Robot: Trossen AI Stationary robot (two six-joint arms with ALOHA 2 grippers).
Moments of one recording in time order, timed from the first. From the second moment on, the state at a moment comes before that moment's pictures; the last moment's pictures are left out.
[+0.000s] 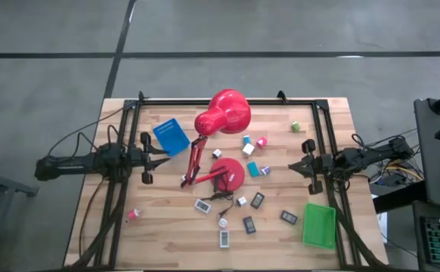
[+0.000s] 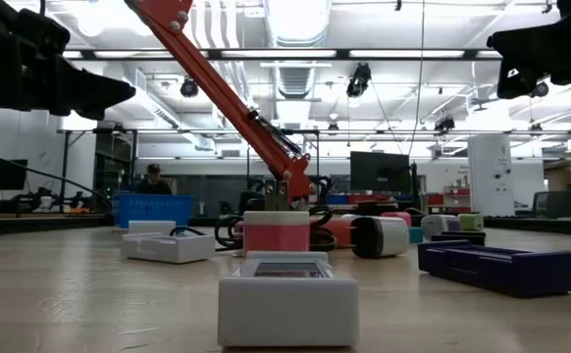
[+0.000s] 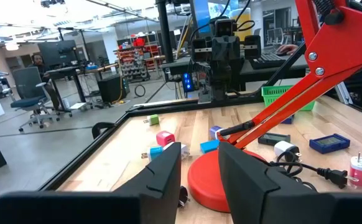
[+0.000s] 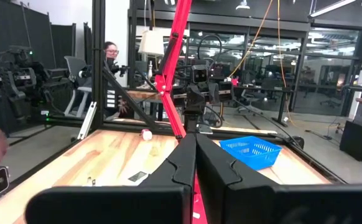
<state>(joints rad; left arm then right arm) 0.05 0.02 0.01 0.01 -0.06 0.17 0.31 0.03 0.01 0.18 0.24 -0.08</state>
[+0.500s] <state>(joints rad) 0.05 0.02 0.01 0.01 -0.06 0.17 0.31 0.03 0.01 0.18 0.24 -0.08</state>
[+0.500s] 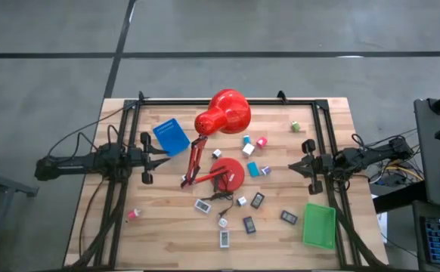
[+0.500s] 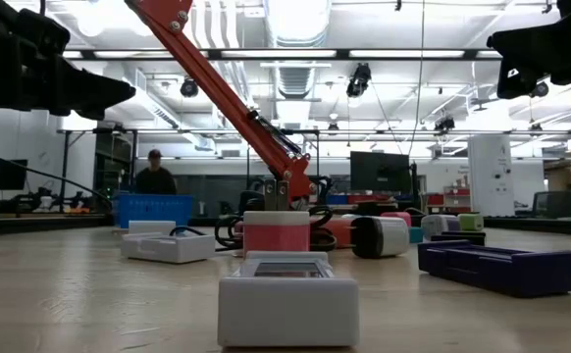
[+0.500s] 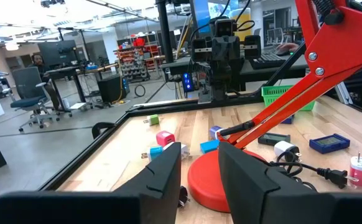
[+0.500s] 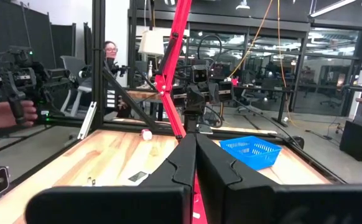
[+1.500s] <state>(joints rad) 0.05 0.02 0.00 0.04 -0.06 0.01 0.31 0.03 0.01 0.19 0.24 -0.08</state>
